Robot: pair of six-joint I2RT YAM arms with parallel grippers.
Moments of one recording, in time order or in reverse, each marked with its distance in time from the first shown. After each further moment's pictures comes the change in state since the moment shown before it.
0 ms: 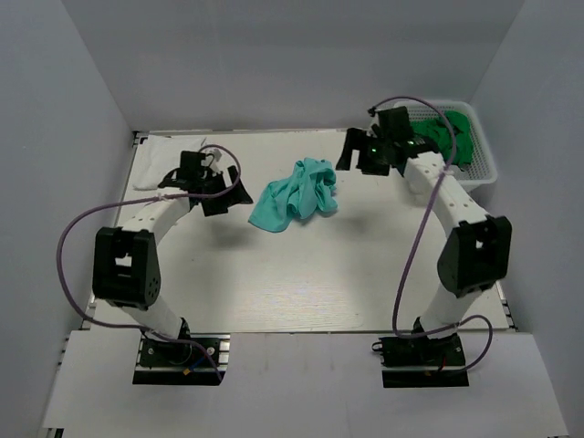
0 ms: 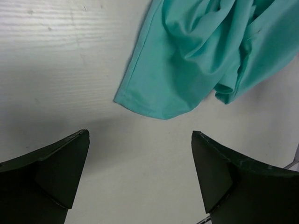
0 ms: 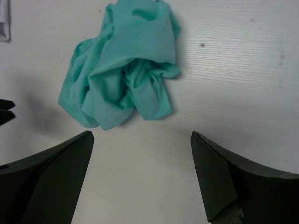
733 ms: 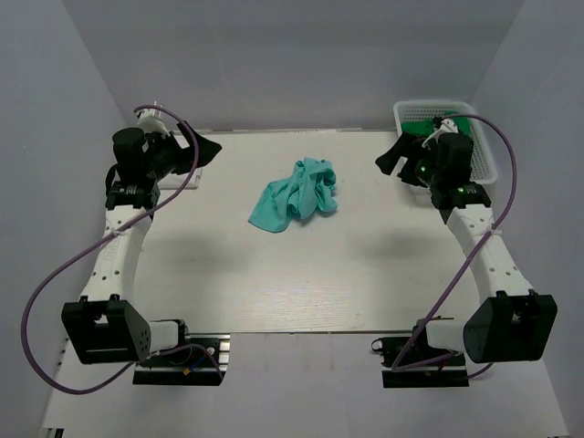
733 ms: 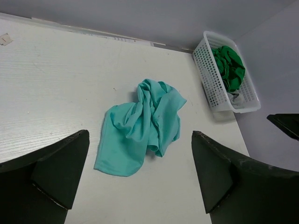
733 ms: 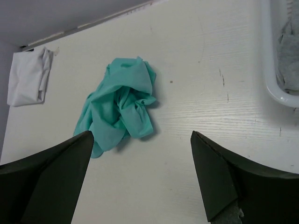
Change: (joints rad) left arm 0.163 -0.309 0.098 0.200 0.129 -0.044; right arm -0.177 -0.418 -0.409 0.347 -0.003 0.088
